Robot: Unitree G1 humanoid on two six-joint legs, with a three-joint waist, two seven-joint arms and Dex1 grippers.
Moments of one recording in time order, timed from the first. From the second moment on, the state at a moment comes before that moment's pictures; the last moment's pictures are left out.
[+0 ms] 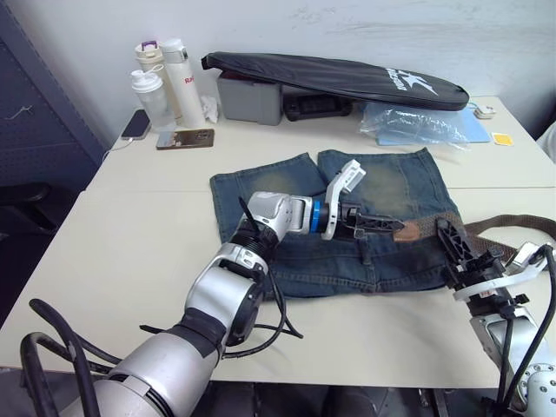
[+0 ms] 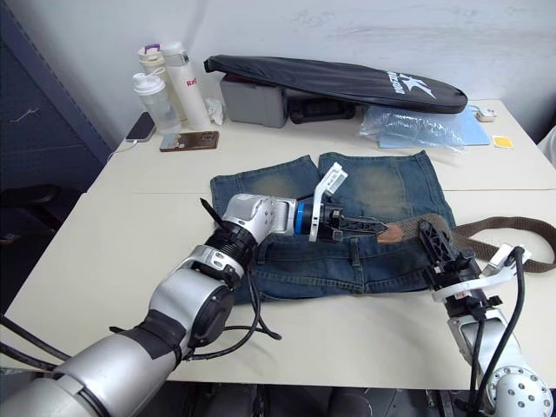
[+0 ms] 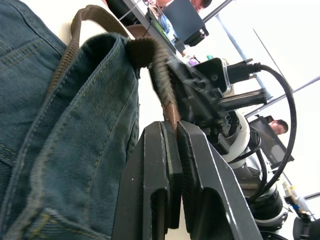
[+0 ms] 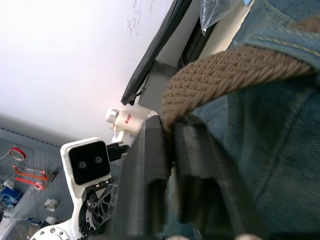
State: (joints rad) left arm -1.20 -0.14 0.00 0.92 -0.35 0.85 -0.99; right arm 0.13 -0.38 -0.47 -0.36 1.71 0.49 0.06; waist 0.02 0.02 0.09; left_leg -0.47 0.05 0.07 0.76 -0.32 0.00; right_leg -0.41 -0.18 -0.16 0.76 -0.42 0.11
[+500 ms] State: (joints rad) left arm -0.99 0.18 -0.14 0.55 -0.27 0.72 -1.07; right arm 0.10 -0.33 -0.41 -0.39 1.60 0.49 -0.03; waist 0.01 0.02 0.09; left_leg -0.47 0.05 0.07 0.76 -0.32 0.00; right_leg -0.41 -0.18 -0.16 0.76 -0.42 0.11
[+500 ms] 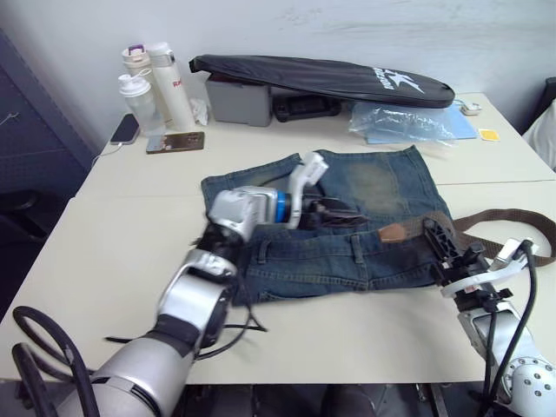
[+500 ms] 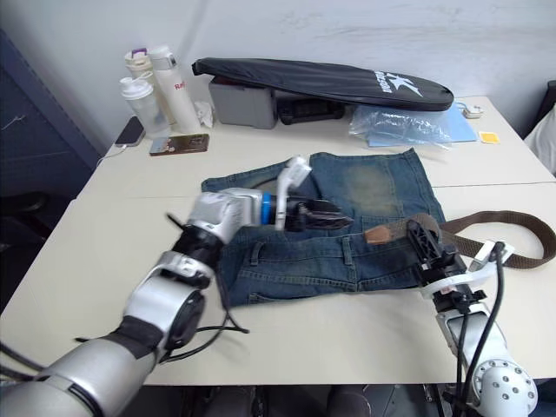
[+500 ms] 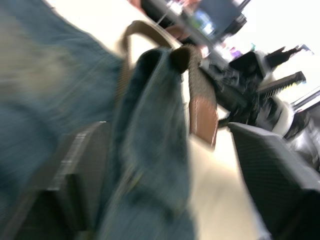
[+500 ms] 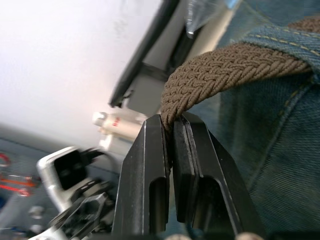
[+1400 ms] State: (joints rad) left arm -0.73 0.56 -0.17 0.08 -0.30 0.56 -1.22; right arm 0.06 -0.27 -0.41 -0.27 1.45 0.53 0.01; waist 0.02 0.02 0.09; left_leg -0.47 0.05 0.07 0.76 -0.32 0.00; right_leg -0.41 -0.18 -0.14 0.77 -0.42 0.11
